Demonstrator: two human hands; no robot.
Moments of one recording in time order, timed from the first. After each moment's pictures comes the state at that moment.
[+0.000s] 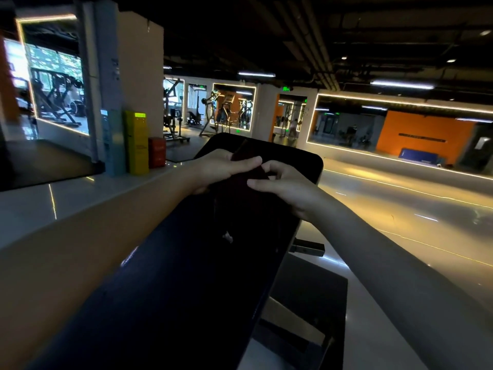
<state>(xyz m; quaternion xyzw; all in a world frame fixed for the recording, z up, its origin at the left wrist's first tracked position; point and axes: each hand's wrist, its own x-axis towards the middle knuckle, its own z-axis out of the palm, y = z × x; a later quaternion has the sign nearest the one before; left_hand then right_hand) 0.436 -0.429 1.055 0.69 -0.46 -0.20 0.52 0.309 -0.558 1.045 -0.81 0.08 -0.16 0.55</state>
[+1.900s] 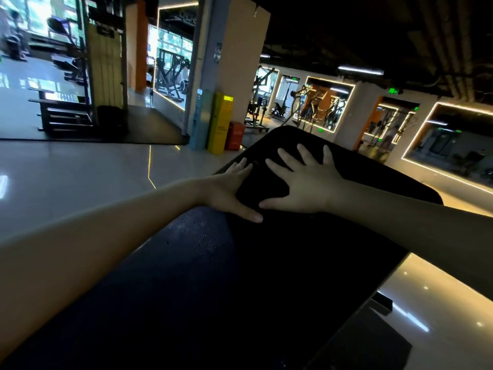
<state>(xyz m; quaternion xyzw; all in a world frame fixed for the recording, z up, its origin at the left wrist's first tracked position) 0.538 -0.444 0.985 0.90 -0.37 -0.06 0.21 0.468 -0.617 1.047 -0.97 0.00 0.02 -0.26</state>
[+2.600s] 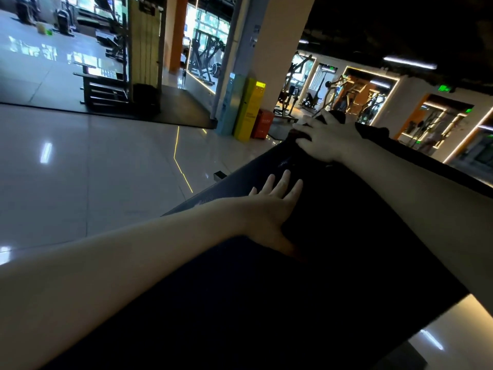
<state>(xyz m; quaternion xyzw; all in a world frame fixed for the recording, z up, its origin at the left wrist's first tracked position) 0.485 -0.435 0.966 0.89 -0.41 -0.09 0.16 0.575 -0.605 1.058 -0.97 -0.01 -0.06 -0.25</state>
